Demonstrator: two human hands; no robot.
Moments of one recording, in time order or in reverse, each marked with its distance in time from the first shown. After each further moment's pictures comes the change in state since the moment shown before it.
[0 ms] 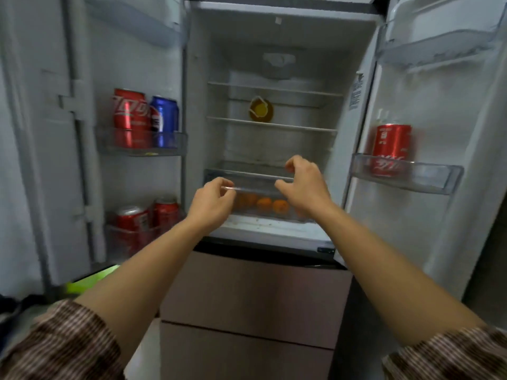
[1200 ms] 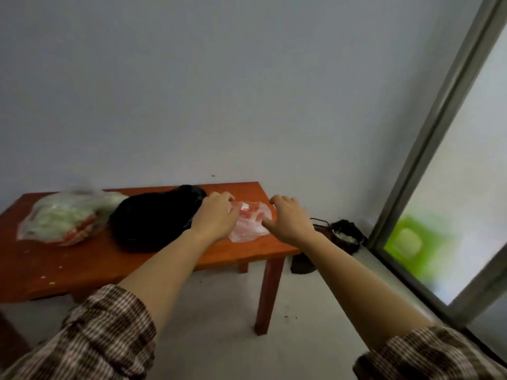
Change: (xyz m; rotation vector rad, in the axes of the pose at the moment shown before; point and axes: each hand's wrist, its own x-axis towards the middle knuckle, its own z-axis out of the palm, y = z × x) left_hand -0.513 -0.329 -0.709 0.830 0.586 -0.825; right_hand -0.431 -0.784 0.318 0.371 -0.782 -0.936
